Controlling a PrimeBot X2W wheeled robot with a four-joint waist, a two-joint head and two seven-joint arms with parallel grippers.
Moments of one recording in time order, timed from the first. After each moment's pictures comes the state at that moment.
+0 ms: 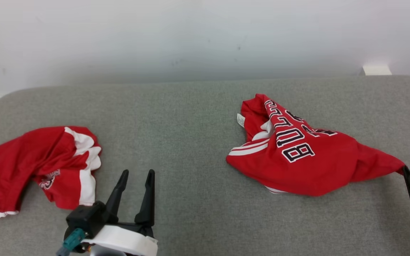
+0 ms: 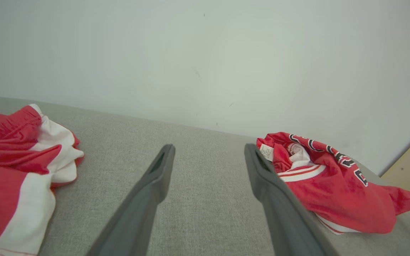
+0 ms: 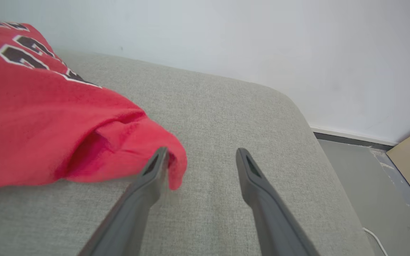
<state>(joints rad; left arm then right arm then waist) -0.15 0.05 -0.16 0.20 -0.31 -0.08 -0.26 -0.57 -0.50 0.52 0.94 0.62 0.13 -0.26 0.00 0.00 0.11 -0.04</state>
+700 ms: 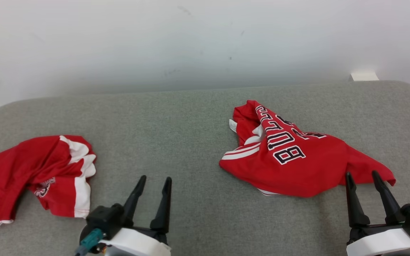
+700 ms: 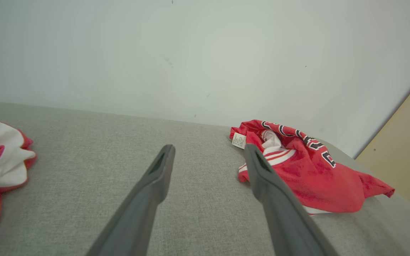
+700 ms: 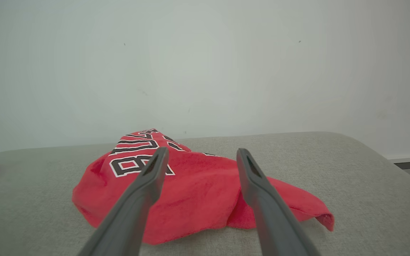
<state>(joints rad) -0.16 0.05 -0.23 0.25 -0.31 -0.09 -0.26 -0.15 -0.12 0.07 0.29 0.34 0.13 -0.26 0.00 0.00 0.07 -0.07</state>
